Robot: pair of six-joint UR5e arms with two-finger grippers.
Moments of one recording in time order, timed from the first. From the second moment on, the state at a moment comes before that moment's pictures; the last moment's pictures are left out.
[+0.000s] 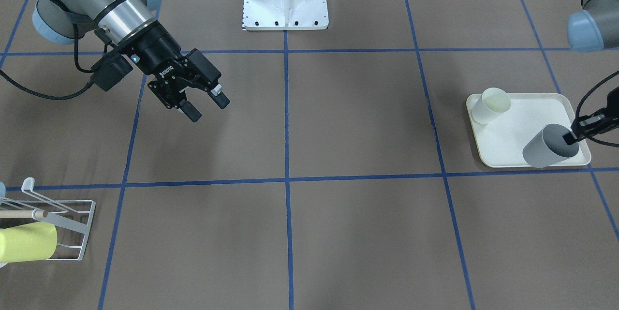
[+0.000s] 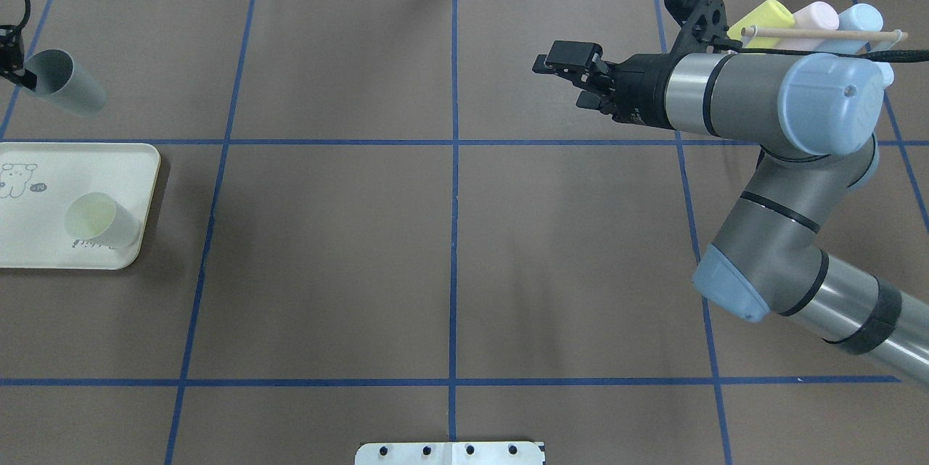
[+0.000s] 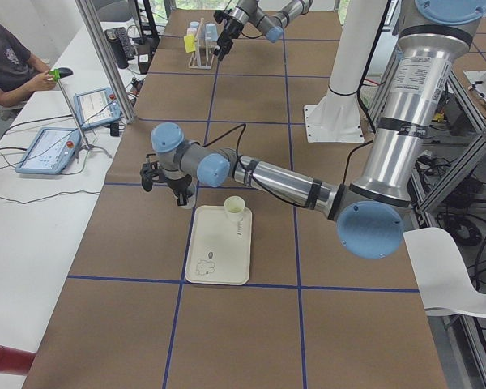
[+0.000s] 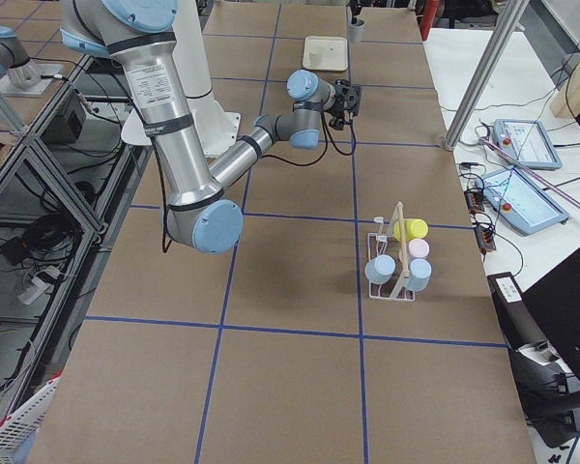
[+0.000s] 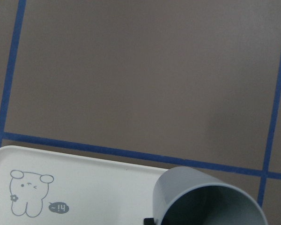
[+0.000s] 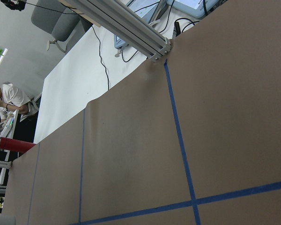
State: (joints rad) left arm -1.30 -1.88 -1.62 -1.63 -2.39 -0.71; right arm 0.72 -1.20 1.83 -0.70 1.74 1.63
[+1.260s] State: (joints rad) left arm -0.95 -1.95 -1.64 -2.62 -1.97 -2.16; right arm 0.72 -1.18 1.84 -0.54 1.74 1.92
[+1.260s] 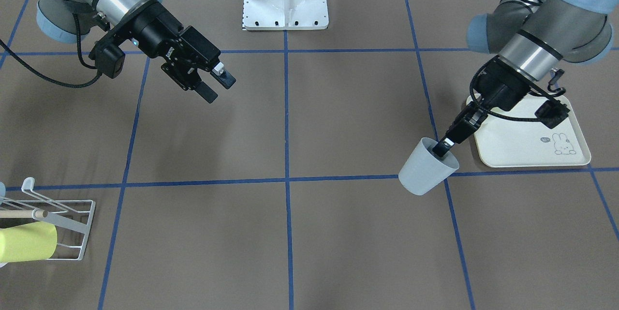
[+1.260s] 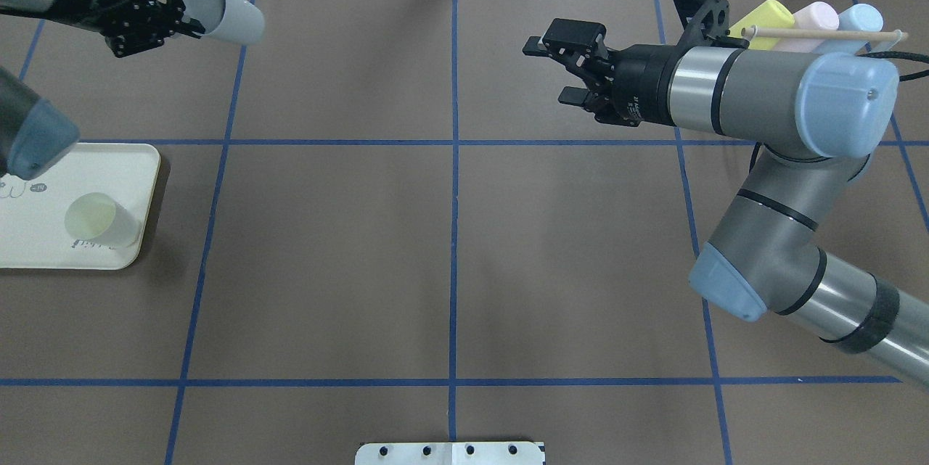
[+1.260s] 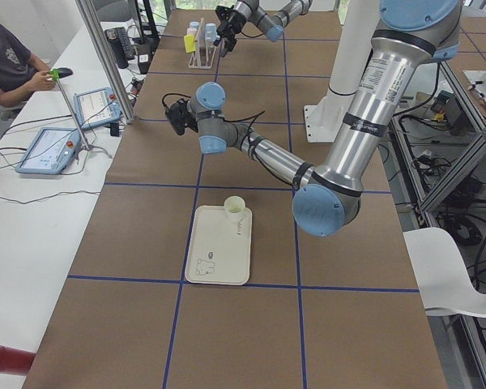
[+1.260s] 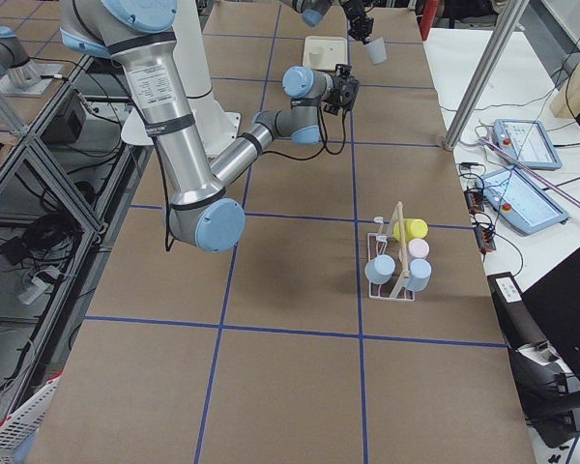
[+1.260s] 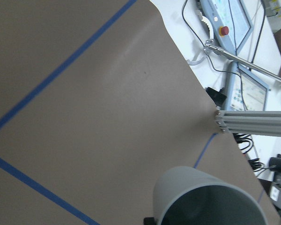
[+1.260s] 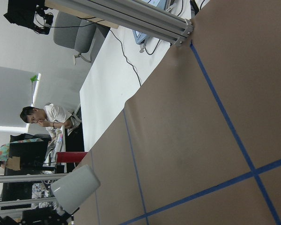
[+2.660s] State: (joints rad) left arm -0.47 -2.05 -1.61 -3.16 -1.22 -2.65; right arm 0.70 -1.17 1.83 -0.37 1.72 2.11
